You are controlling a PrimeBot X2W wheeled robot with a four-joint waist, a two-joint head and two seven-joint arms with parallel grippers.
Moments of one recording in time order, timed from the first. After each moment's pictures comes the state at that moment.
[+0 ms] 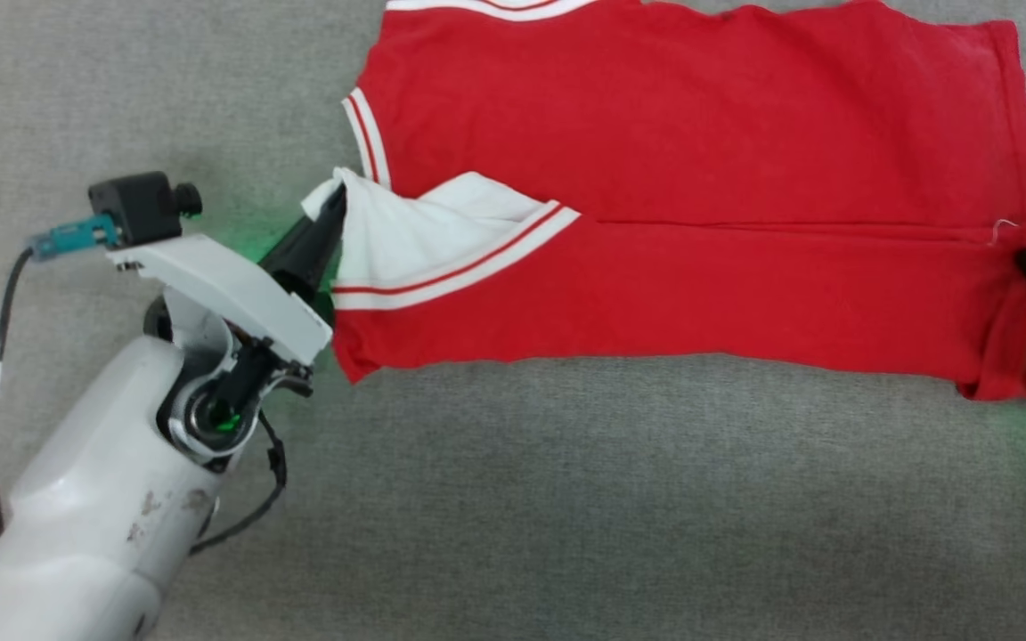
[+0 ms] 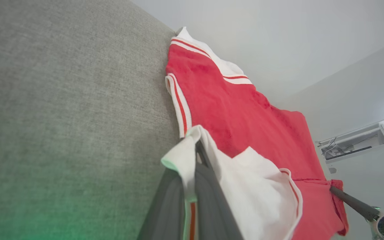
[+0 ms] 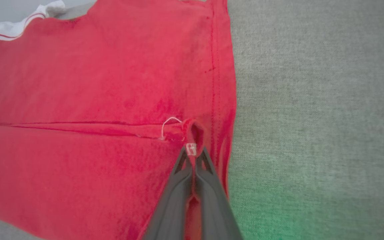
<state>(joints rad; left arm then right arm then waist) -0.77 0.47 -0.60 0.46 -1.31 -0.13 -0.02 -0.43 -0.44 -0.06 0.11 0.67 0.13 0.55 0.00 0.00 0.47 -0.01</state>
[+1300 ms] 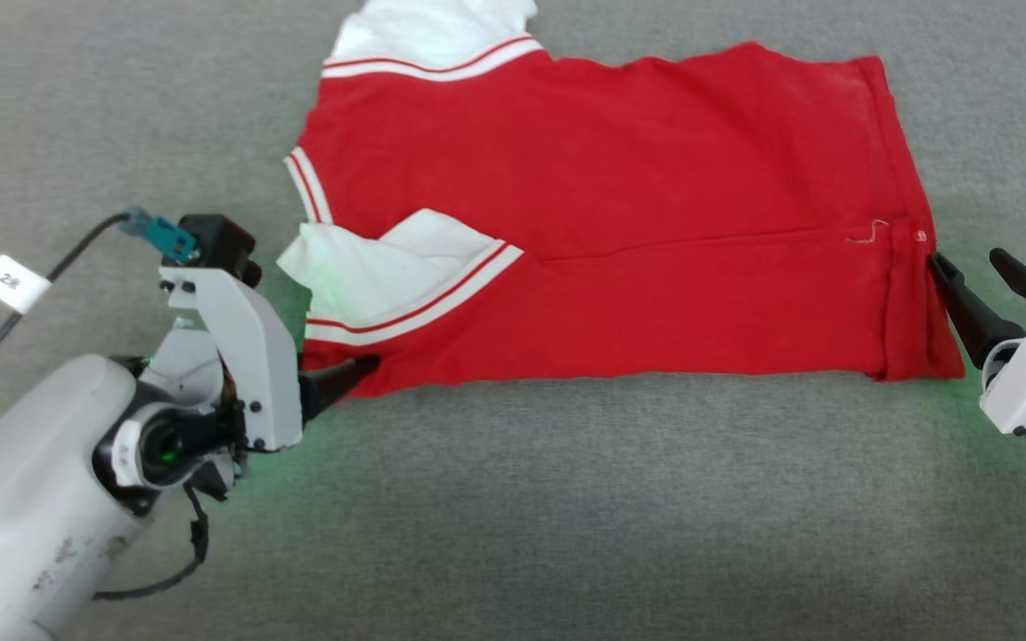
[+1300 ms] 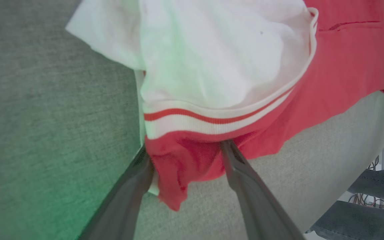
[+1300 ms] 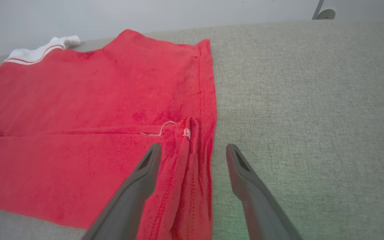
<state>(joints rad) -0.79 0.73 -0.84 0.23 -1.33 0.13 0.60 -0.47 -0.41 0.07 0.22 0.62 0.13 0.36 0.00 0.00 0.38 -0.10</state>
